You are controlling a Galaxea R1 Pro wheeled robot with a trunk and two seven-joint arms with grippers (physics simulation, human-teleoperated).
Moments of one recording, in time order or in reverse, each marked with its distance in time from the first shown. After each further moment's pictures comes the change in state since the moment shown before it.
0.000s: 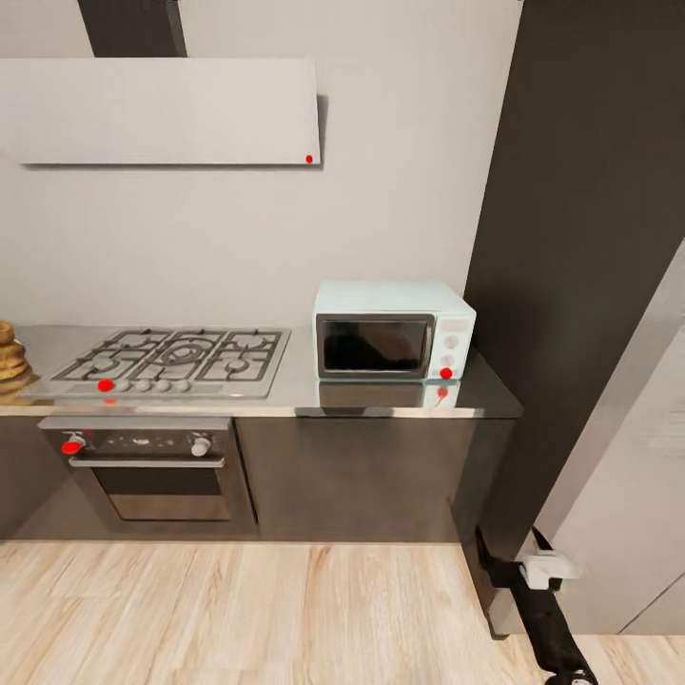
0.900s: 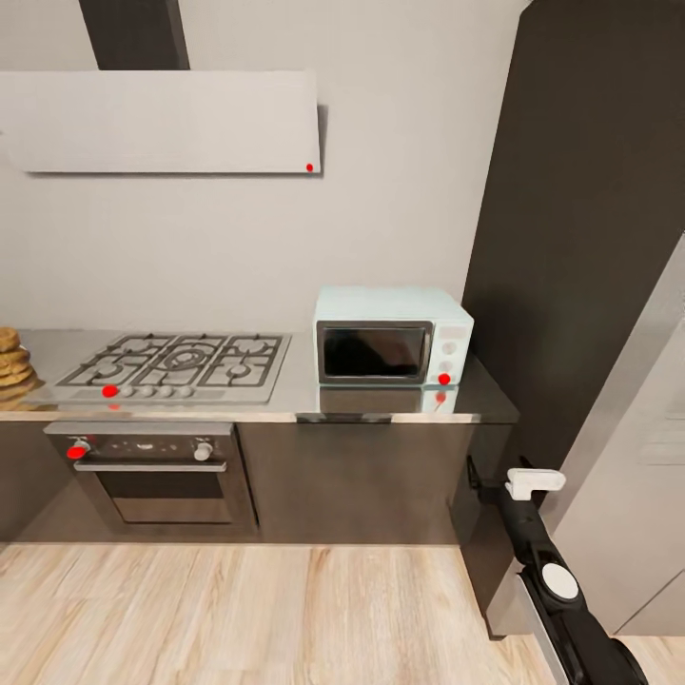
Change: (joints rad) left arm 0.000 -0.003 -0.002 0.000 0.000 -0.003 -0.002; right arm -0.240 0.000 0.001 -0.042 -0.005 0.195 0.002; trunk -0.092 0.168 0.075
